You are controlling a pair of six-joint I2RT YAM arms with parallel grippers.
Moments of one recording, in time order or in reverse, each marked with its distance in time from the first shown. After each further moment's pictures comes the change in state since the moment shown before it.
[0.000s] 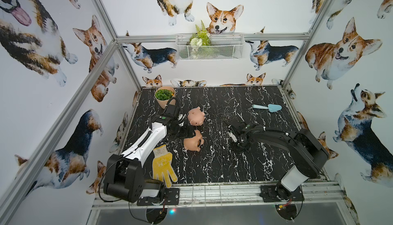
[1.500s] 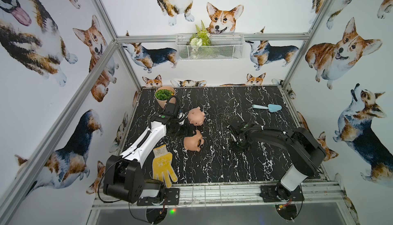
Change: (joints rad) left arm 0.000 -0.009 0.037 -0.019 0.025 0.029; right arm 0.000 0.050 0.010 -0.014 0.049 0.131
